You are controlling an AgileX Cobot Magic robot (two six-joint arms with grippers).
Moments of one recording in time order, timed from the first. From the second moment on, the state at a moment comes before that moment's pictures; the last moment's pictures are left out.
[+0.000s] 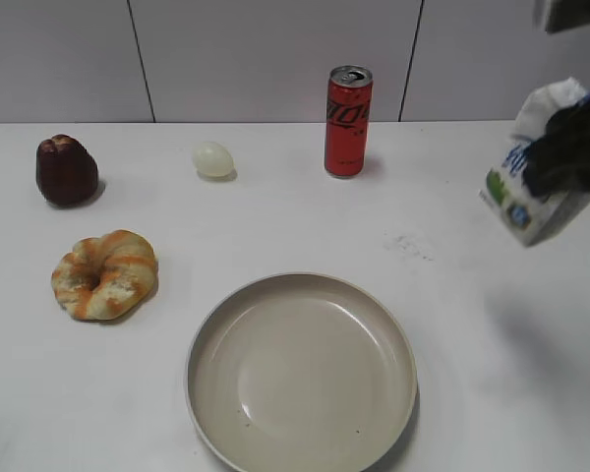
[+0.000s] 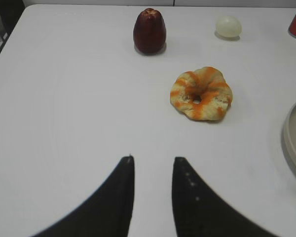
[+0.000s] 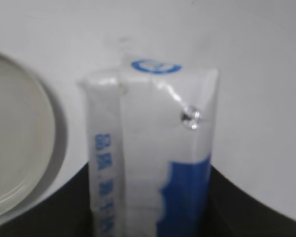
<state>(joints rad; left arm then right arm) -0.20 0.01 -0.49 -0.02 1.08 -0.08 0.37 1.31 -0.99 -0.01 0.79 0.04</state>
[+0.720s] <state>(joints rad) -0.20 0.01 -0.49 -0.02 1.08 -0.08 0.52 1.58 -0.83 -0.06 0.63 0.35</state>
